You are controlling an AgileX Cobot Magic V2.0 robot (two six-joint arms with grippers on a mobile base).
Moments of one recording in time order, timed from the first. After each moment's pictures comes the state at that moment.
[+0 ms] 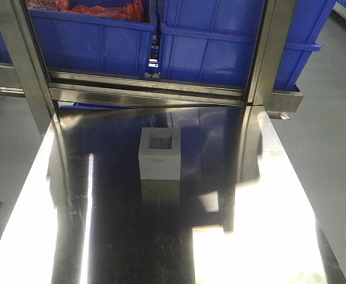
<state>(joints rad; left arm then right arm) 0.05 0.53 -0.62 -0.22 0.49 0.22 -0.04 -0.01 0.03 0.01 0.22 0.01</state>
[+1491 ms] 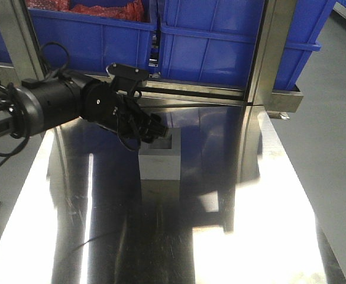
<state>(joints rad) -0.45 1.97 -1.55 0.00 0.57 -0.12 -0.04 -0.01 0.03 0.01 0.22 0.01</state>
